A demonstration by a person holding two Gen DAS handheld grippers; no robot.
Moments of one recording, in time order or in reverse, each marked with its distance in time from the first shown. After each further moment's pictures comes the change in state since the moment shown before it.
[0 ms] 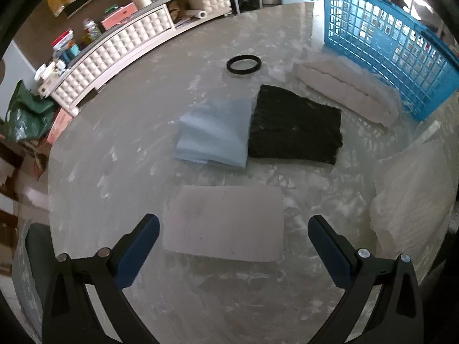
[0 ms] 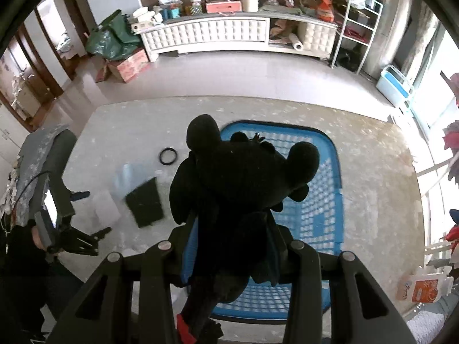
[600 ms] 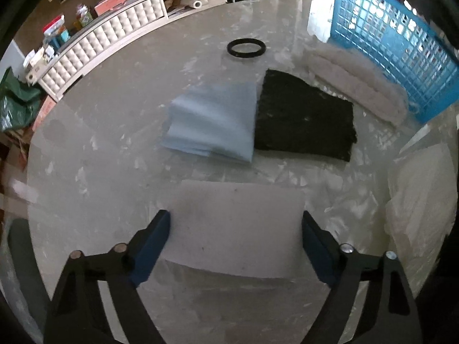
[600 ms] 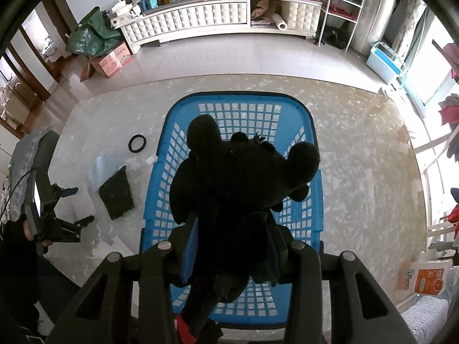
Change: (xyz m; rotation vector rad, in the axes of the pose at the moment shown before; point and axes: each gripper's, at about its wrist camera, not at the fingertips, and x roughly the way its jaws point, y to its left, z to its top) left arm 0.027 0.015 -0.001 -0.050 0.032 -0.082; right arm 0.019 -0.038 -0.008 0.072 0.074 -0.023
